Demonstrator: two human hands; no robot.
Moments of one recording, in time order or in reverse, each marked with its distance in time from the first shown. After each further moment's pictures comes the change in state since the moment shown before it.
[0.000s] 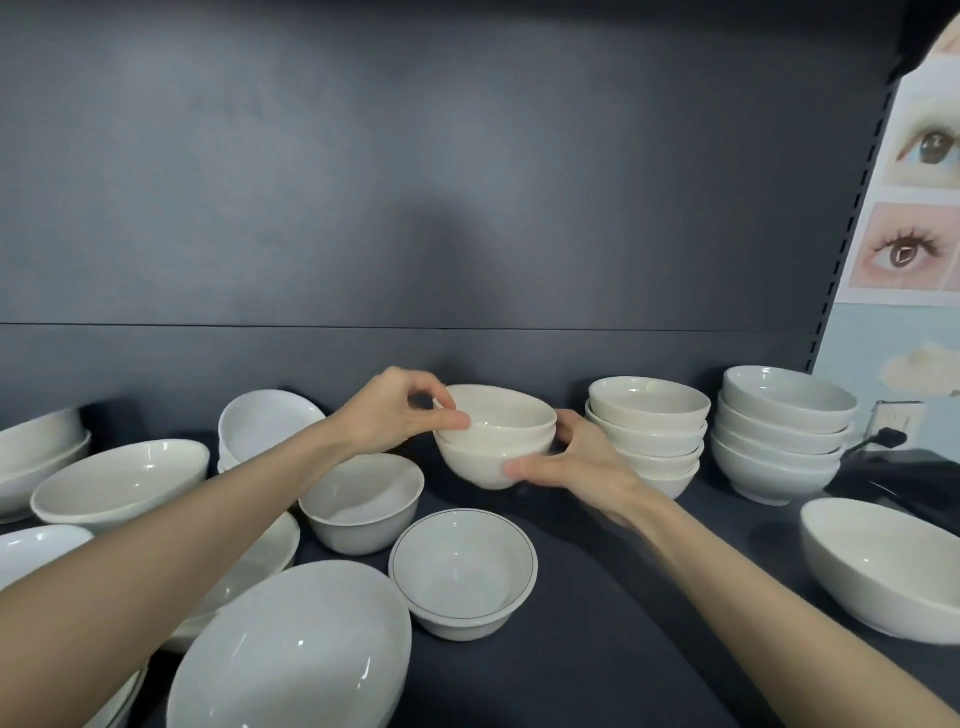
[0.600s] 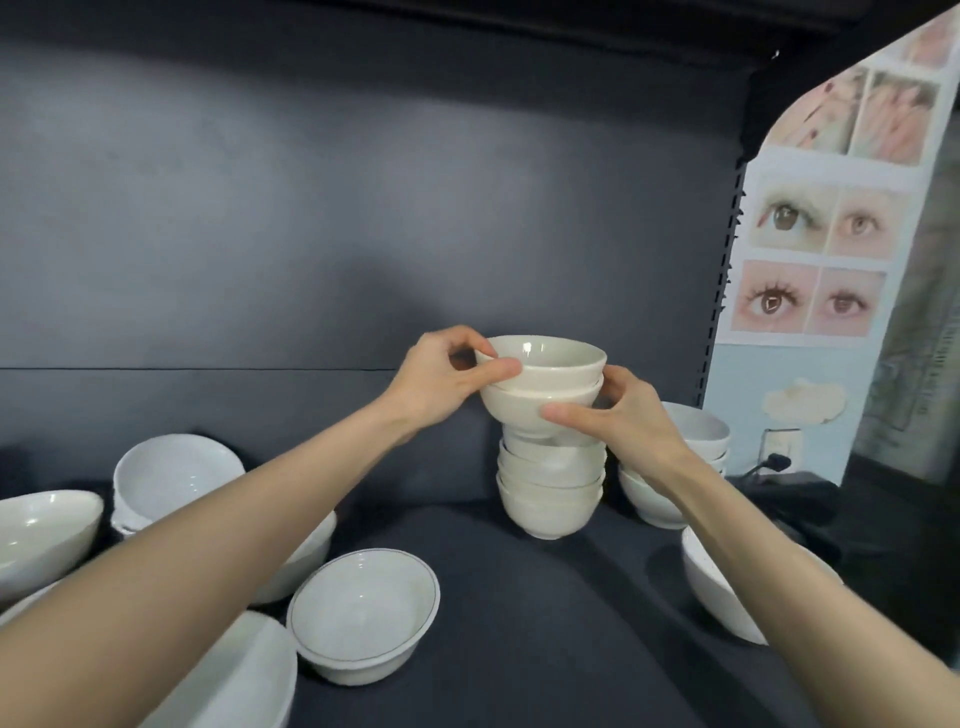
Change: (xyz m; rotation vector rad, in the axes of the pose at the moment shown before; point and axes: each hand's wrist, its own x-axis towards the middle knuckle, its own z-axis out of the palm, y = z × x) left_hand 0.052 0.108 0.066 -0.273 0.160 0.193; right_hand -0.033 -0.047 -0.116 -0.030 0.310 -0.171
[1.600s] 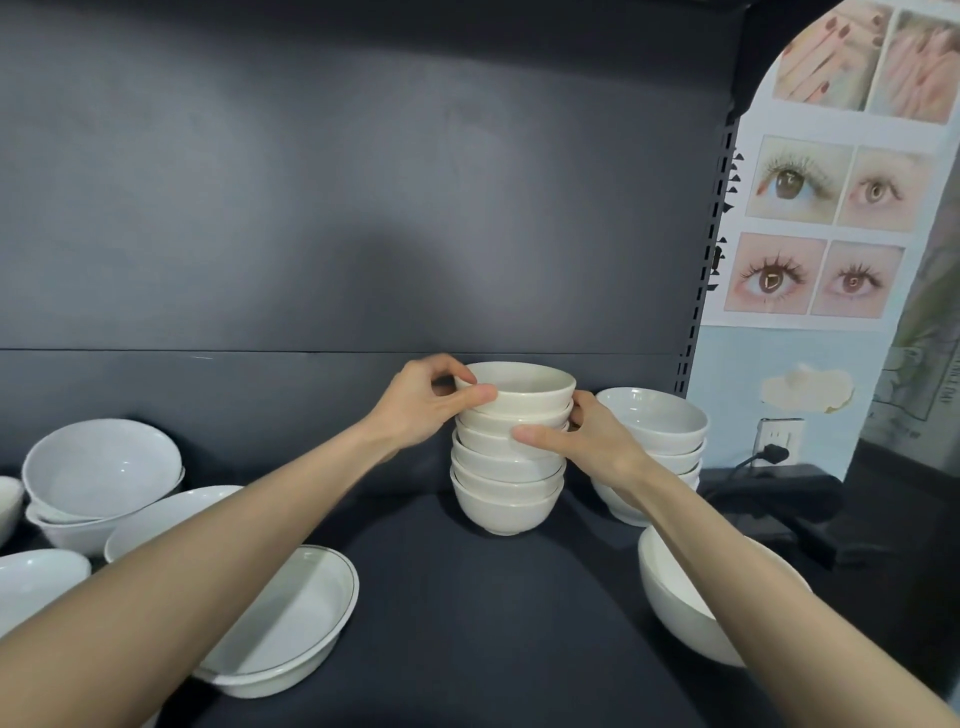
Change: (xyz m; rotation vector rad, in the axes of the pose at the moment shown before) left_hand 0.013 -0.045 0.058 0.086 -0.006 -0.127; right_hand 0.032 0.070 -0.025 -0.030 -0.197 0.082
